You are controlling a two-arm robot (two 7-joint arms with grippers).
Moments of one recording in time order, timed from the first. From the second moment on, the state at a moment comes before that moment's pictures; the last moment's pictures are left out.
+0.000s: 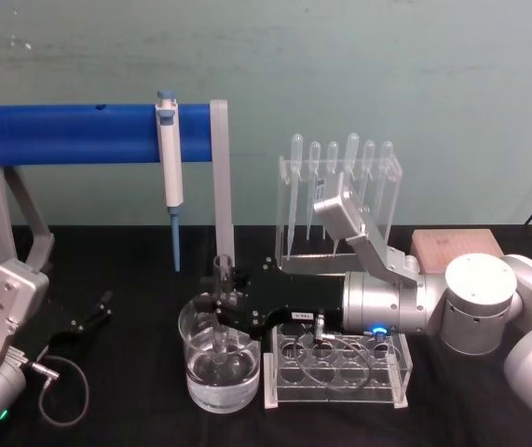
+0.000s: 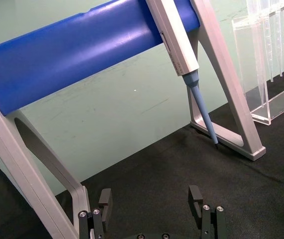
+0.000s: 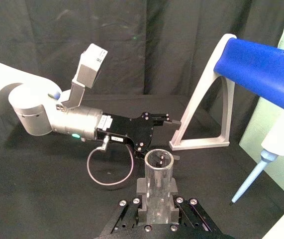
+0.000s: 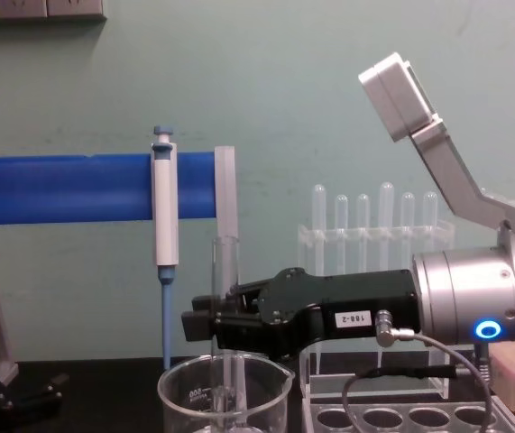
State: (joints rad) left arm -0.20 0.60 0.45 -1.41 -0.25 -0.12 0.03; right arm 0.72 0.36 -0.77 -1.15 0.50 -0.07 0.89
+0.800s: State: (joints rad) left arm -0.20 0.60 0.45 -1.41 -0.25 -0.12 0.03; right arm 0.70 0.34 -0.75 -1.10 0.47 -0.09 0.90
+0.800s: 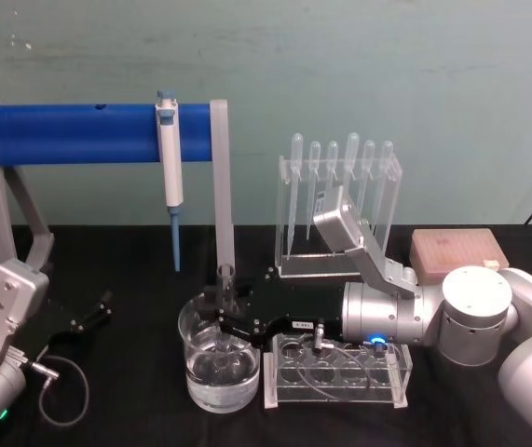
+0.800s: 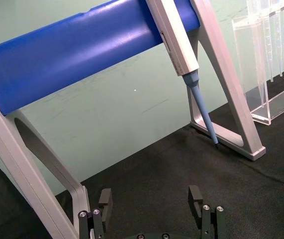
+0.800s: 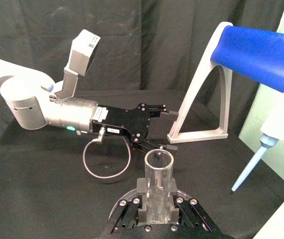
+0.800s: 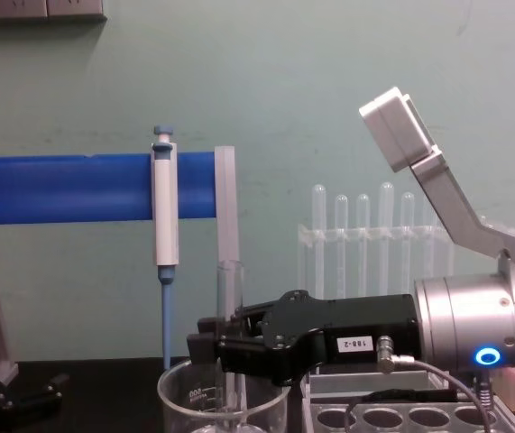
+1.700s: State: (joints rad) left arm -0.20 0.60 0.45 -1.41 -0.25 -0.12 0.03; right arm 0.69 0.33 -0.74 -1.09 0.47 -0.10 0.90
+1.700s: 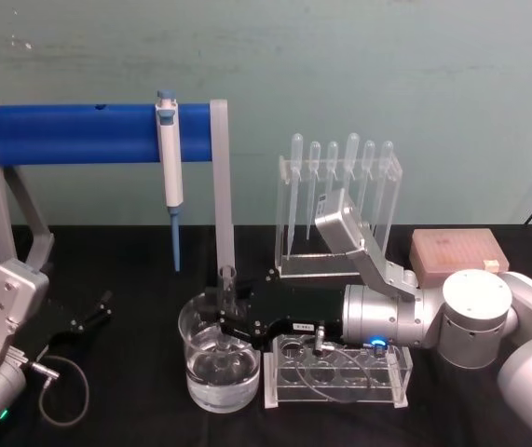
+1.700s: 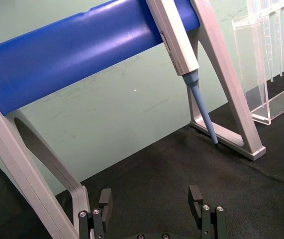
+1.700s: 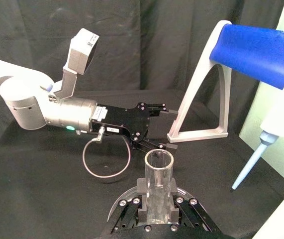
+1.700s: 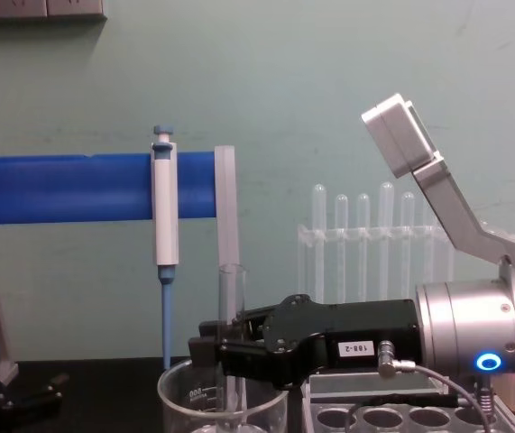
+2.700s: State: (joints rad) left arm -0.20 0.60 0.45 -1.41 -0.25 -0.12 0.03; right arm 0.69 0.33 -0.74 -1.09 0.47 -0.10 0.90
